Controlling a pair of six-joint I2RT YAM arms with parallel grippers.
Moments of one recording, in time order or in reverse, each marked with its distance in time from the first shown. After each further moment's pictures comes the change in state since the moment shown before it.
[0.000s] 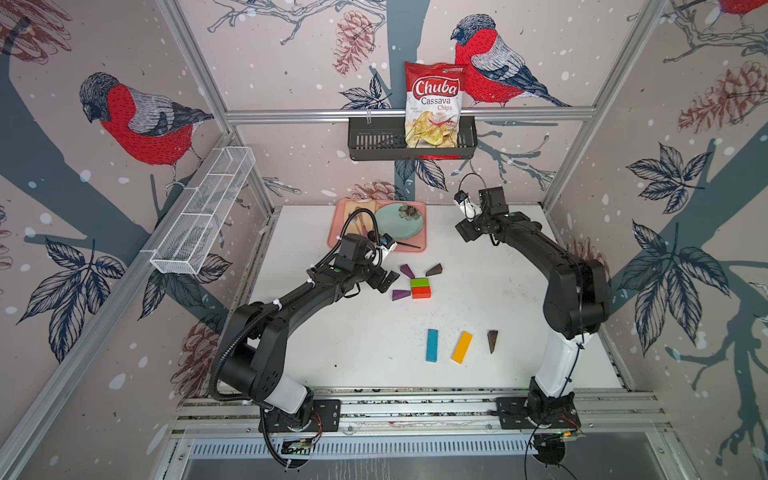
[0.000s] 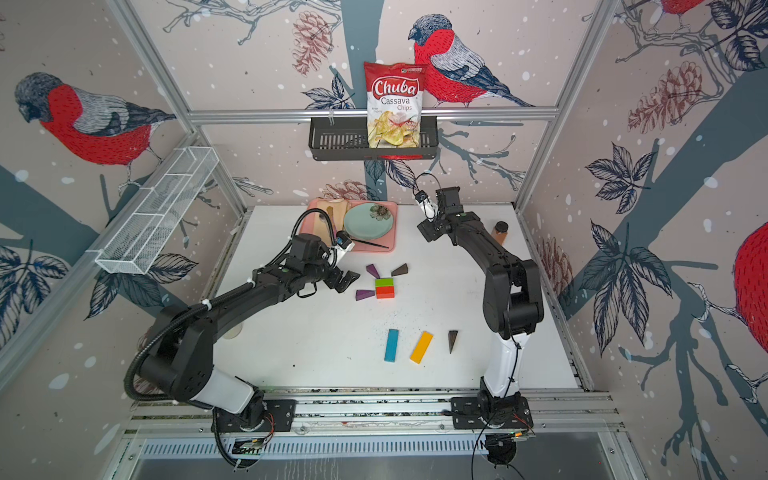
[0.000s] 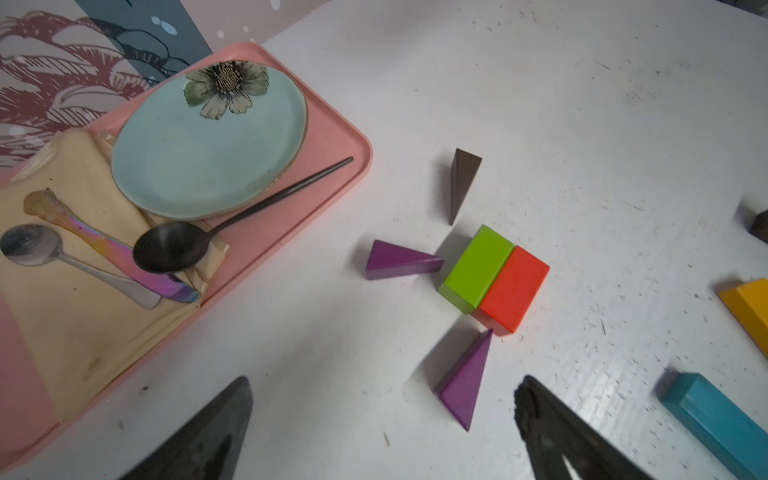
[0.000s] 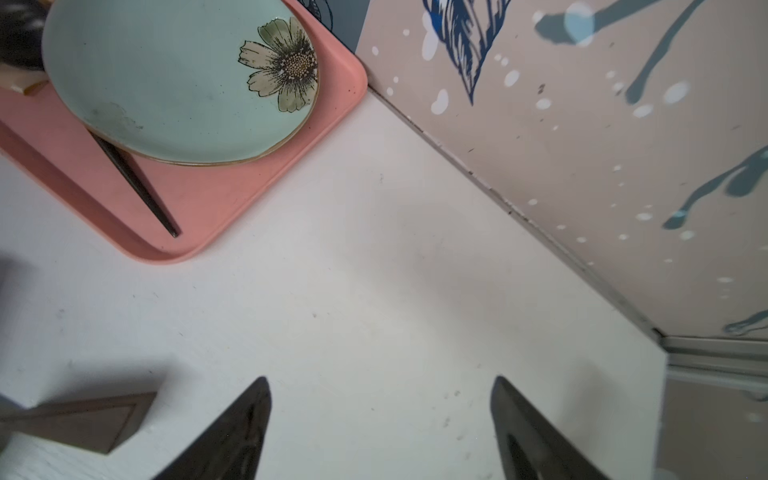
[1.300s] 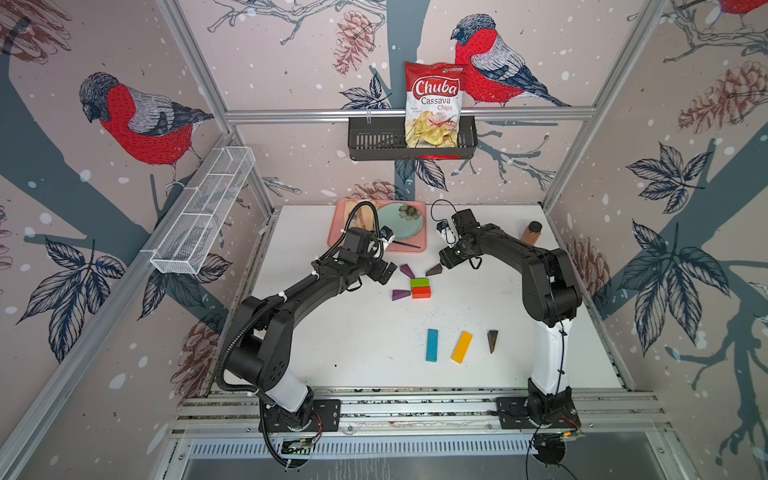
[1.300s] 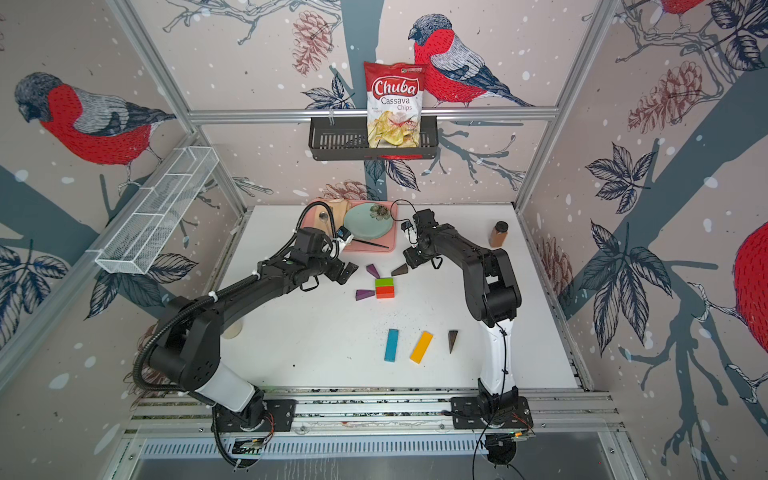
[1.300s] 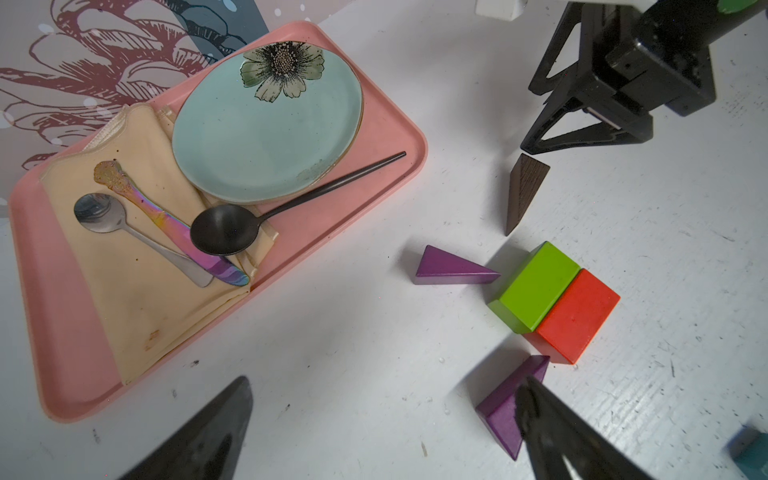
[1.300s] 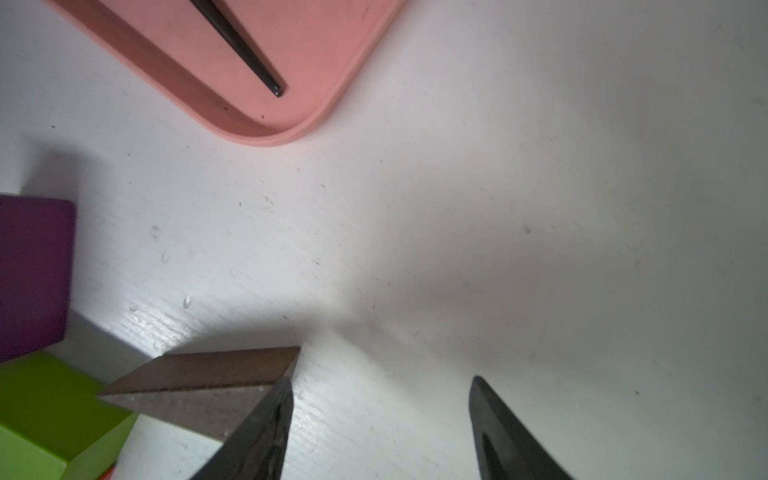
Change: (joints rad) left arm -0.004 0.026 0.044 -0.040 -0.116 -0.046; right arm 0.106 0.124 -0.069 -0.130 -0.065 0.170
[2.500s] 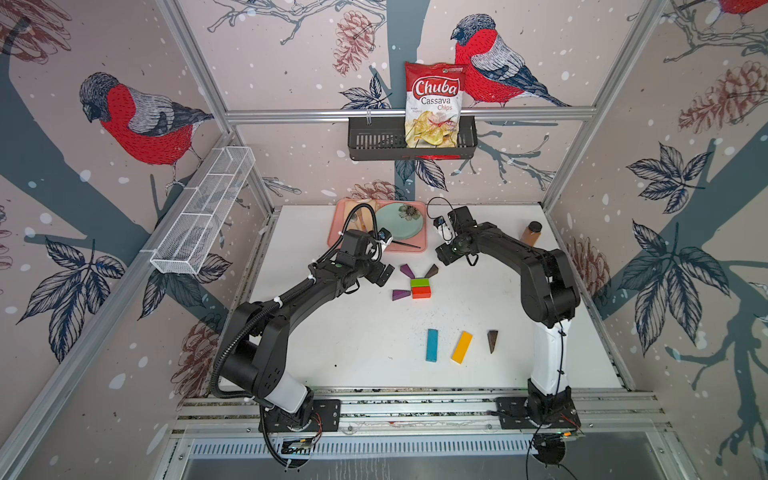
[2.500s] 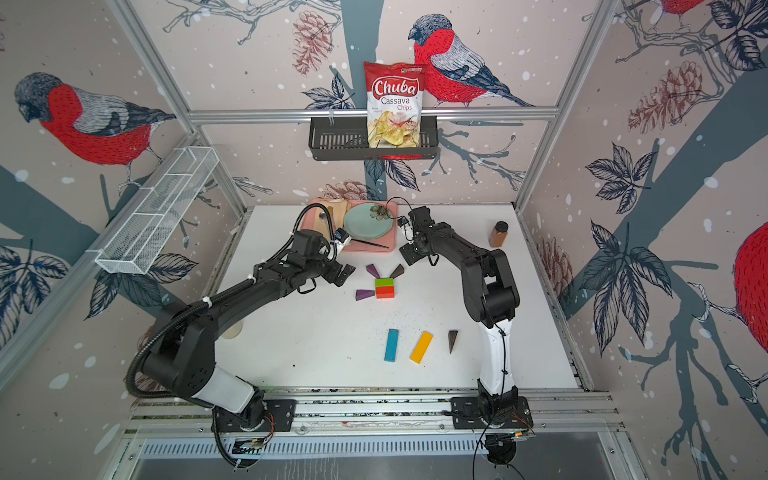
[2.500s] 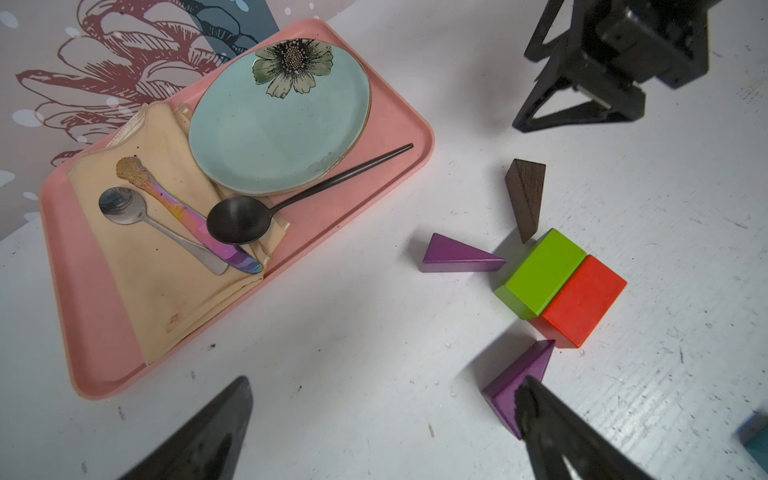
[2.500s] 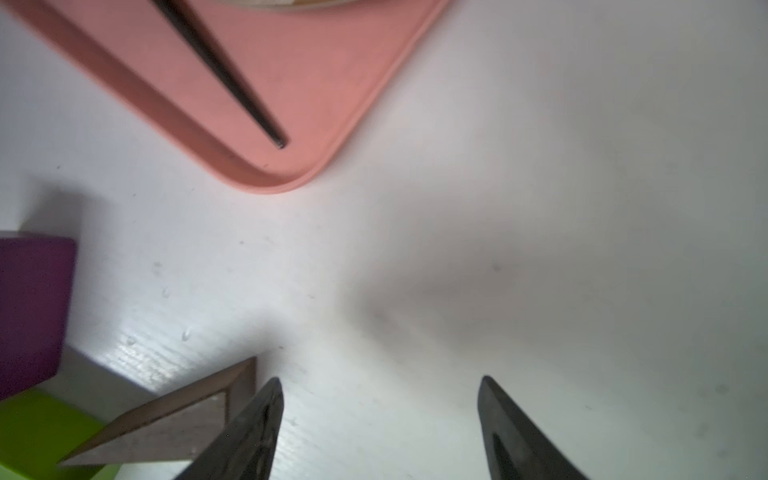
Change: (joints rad) left arm 0.000 -0.048 -0.034 -0.005 -0.027 0.018; right arm 0.001 -0.046 0.009 0.053 0.104 0.003
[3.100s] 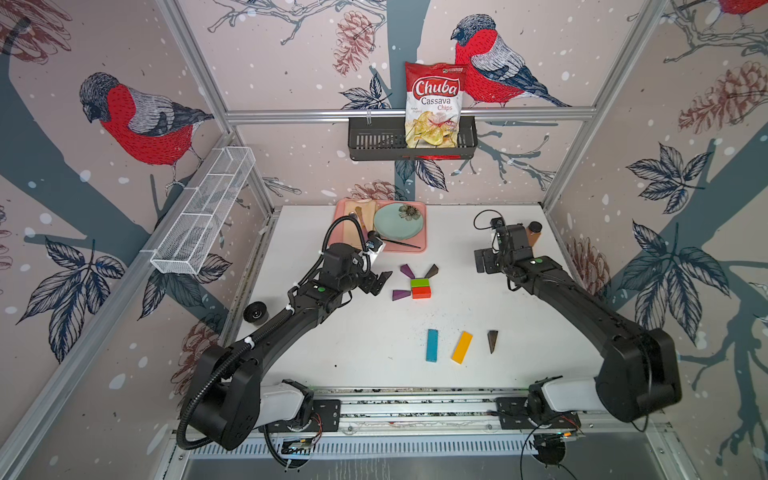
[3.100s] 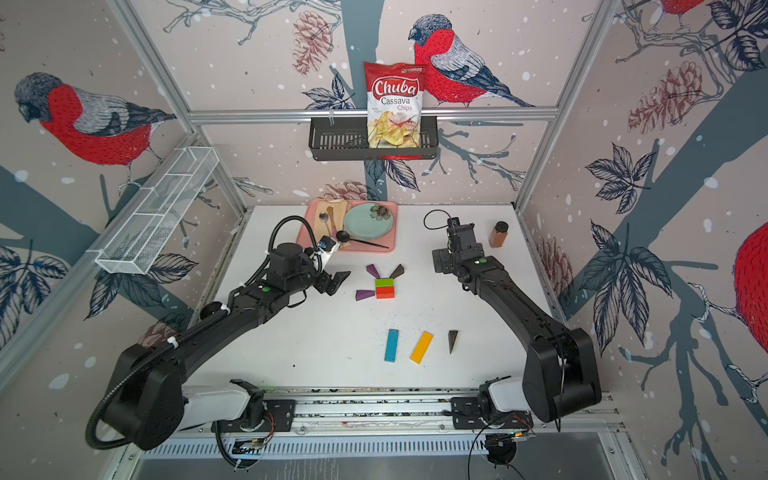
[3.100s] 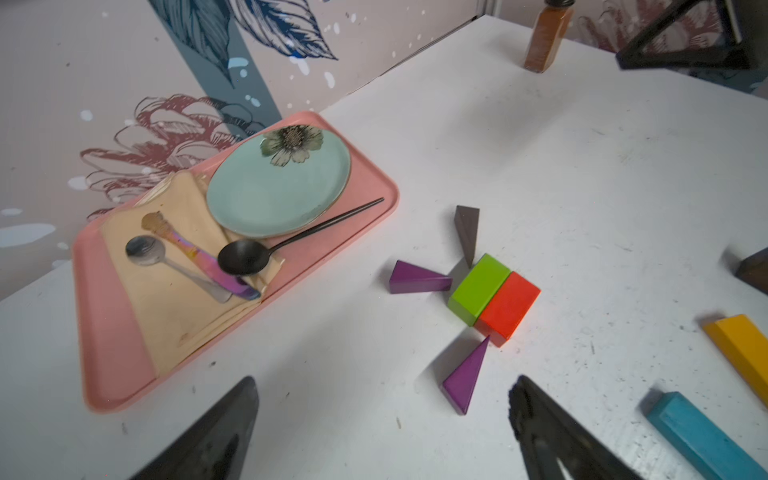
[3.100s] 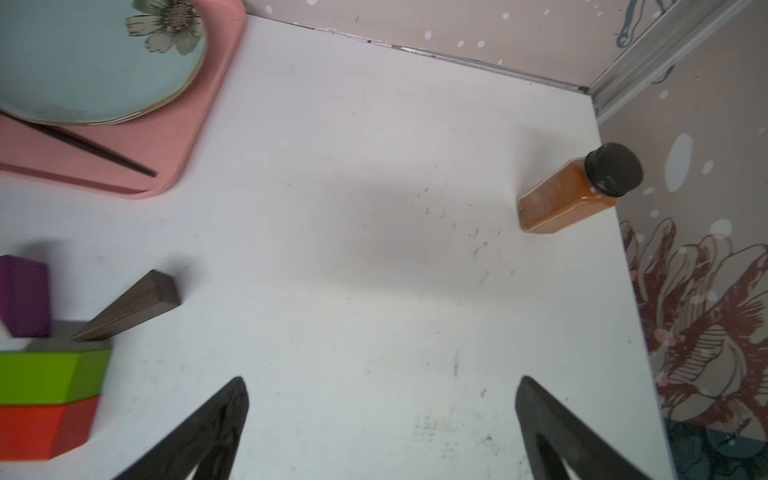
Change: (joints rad) left arm 0.011 -0.237 -0.198 0.168 0.132 -0.023; right arm -0.007 -0.703 -0.576 0.115 0.235 0.286
